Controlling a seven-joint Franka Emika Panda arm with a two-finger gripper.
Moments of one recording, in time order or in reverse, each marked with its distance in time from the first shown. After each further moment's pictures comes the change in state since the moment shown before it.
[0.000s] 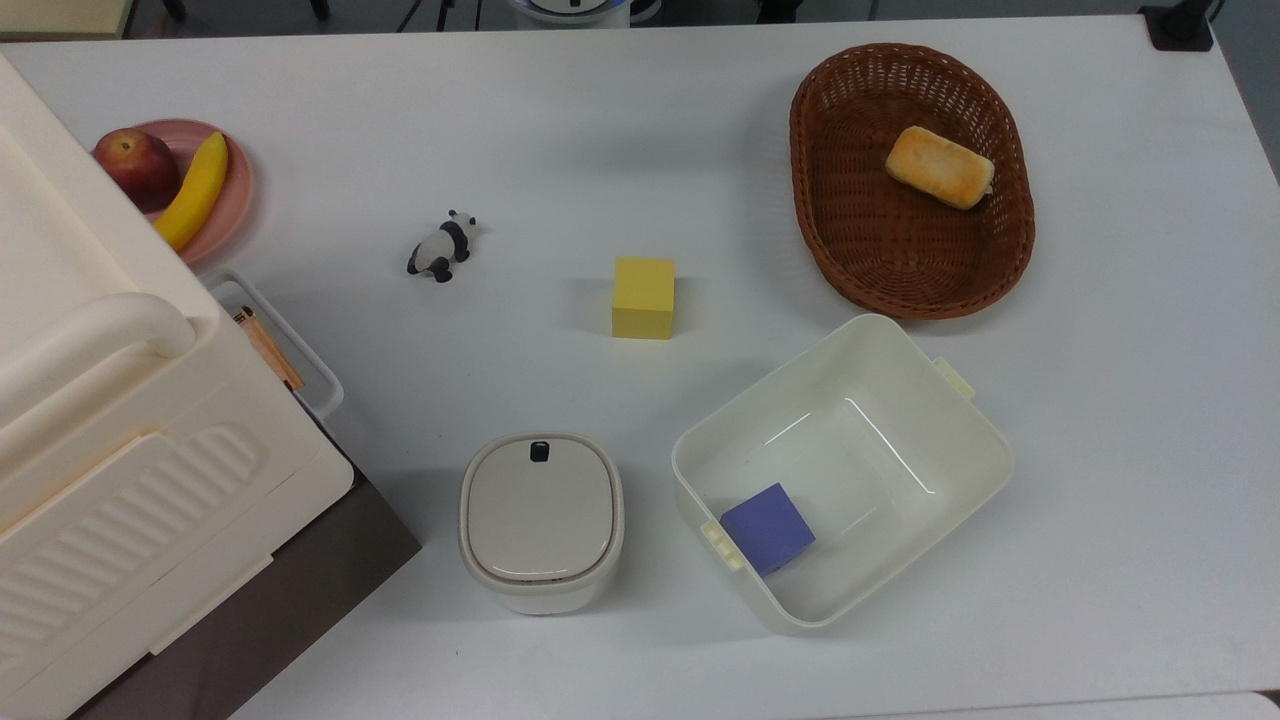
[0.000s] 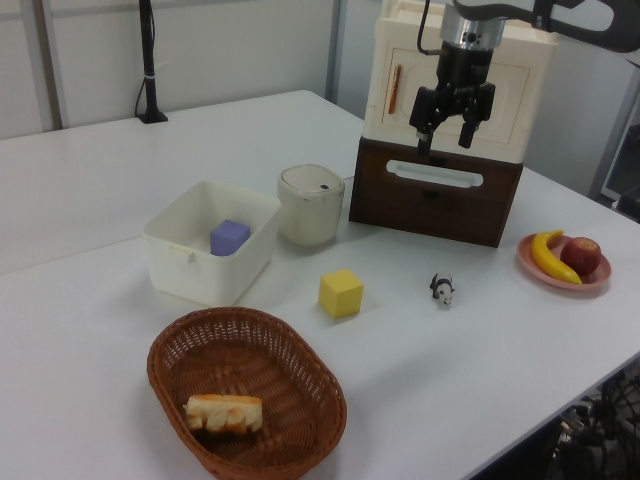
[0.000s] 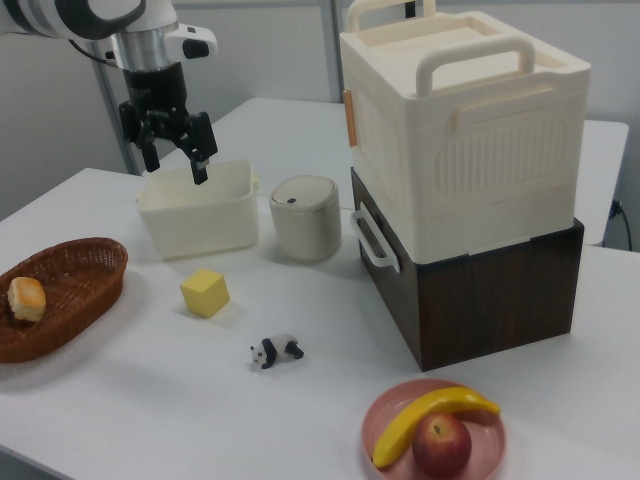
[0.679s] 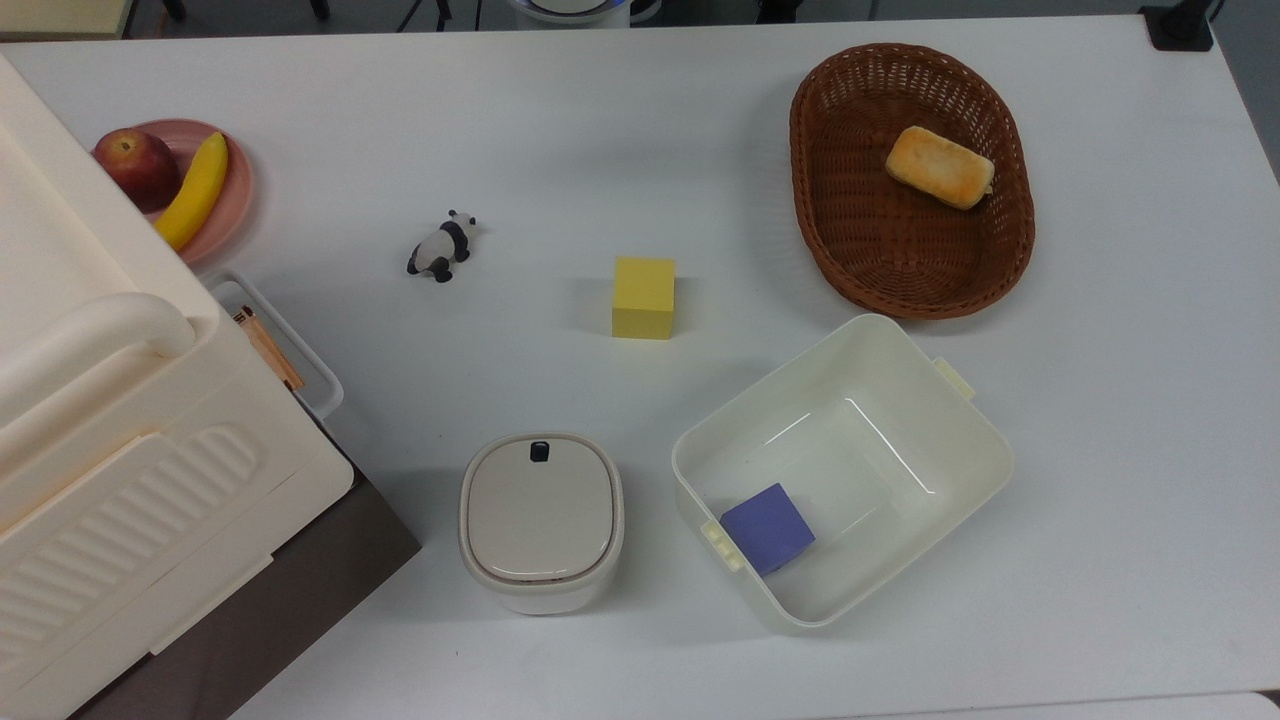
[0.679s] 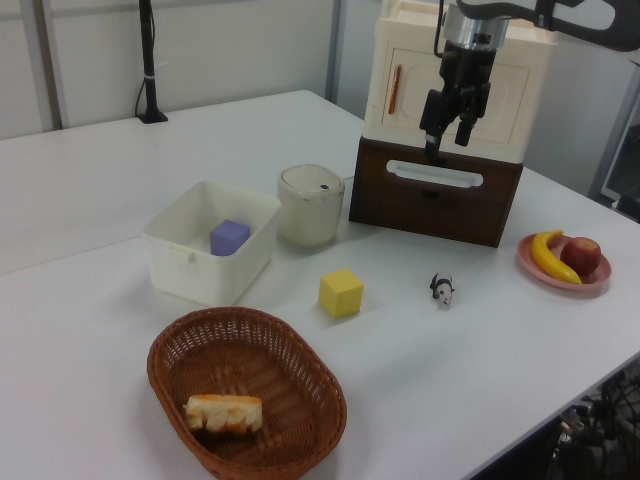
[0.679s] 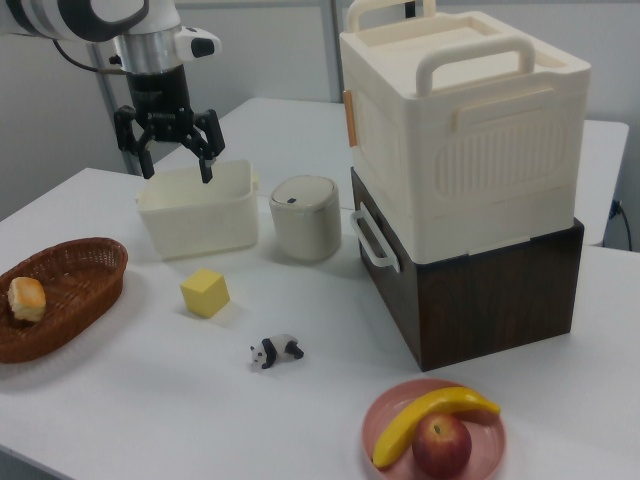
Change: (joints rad) arm -0.010 0.000 0.001 -0.005 0.004 -0.002 -0.298
